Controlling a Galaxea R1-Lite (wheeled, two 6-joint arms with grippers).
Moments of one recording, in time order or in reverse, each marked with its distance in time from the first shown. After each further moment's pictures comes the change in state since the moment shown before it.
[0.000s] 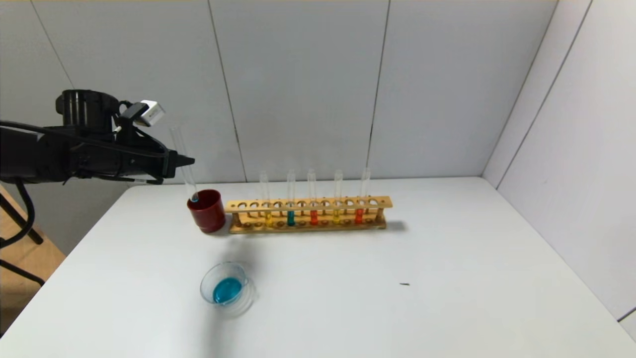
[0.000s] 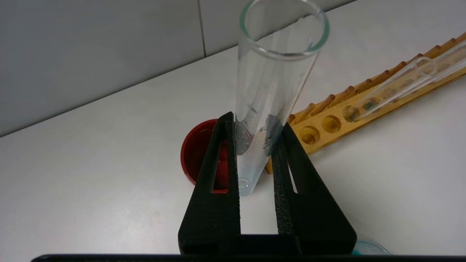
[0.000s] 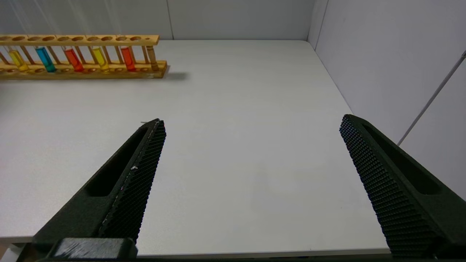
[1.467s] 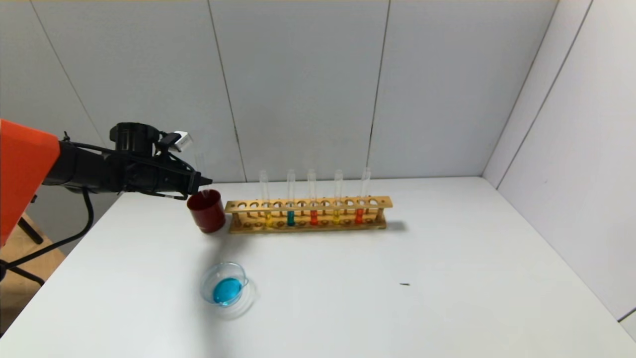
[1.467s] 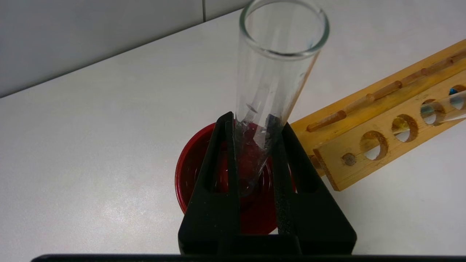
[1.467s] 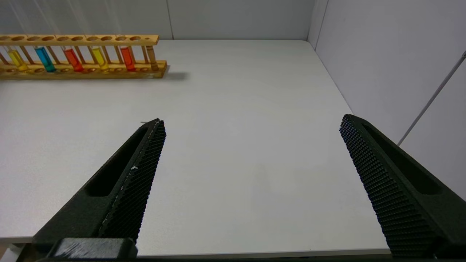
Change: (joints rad) left arm -0.014 0.268 -0.147 -0.003 0.004 0.006; right arm 0.000 0.000 0.000 0.000 0.000 0.000
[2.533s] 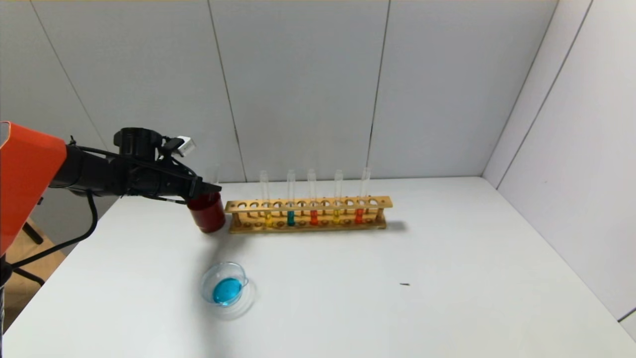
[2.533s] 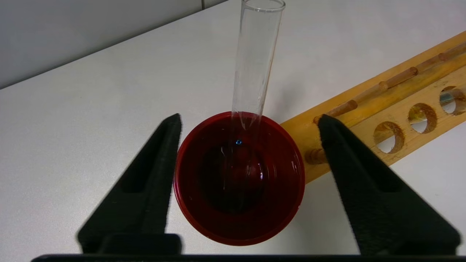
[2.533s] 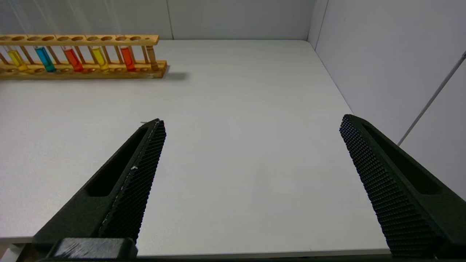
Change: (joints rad) left arm -0.001 0.022 0.003 0.000 0.002 0.028; right arm 0.000 0.000 0.000 0.000 0.000 0.000
